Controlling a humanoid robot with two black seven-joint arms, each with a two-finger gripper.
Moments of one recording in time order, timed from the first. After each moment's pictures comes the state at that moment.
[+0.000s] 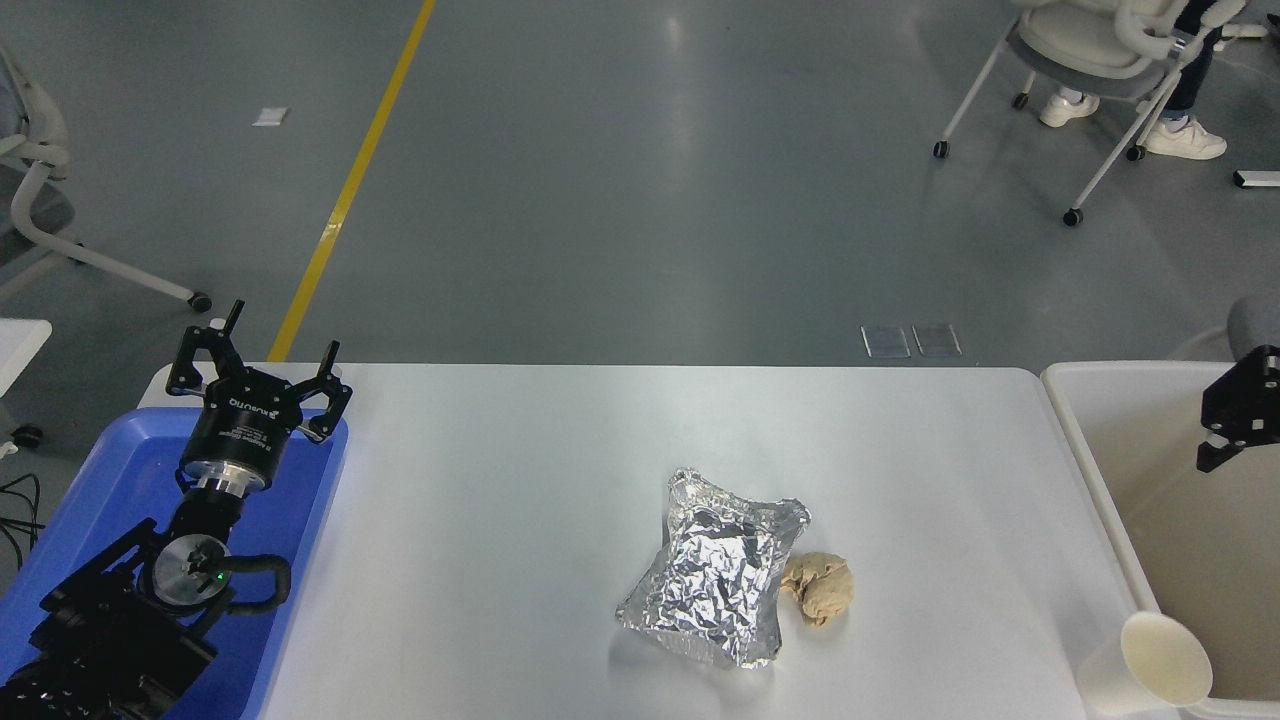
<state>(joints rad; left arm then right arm) -0.52 0.27 -0.95 -0.46 -0.10 -0.70 -0.39 2.29 -0.69 -1.81 1.54 -0.07 0.75 -0.02</state>
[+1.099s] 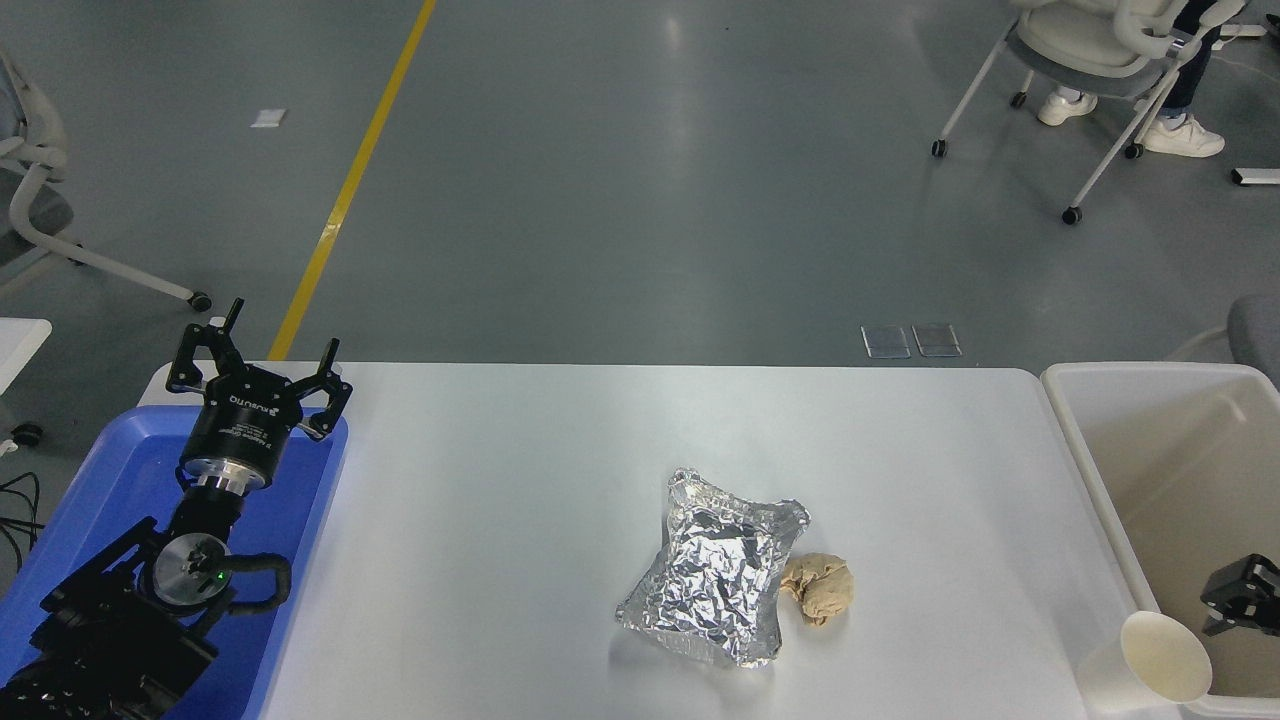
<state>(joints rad) -0.53 0.27 -0.95 -0.46 -0.10 -0.70 -0.39 1.62 -0.84 -1.45 1.38 -0.07 0.29 -0.02</state>
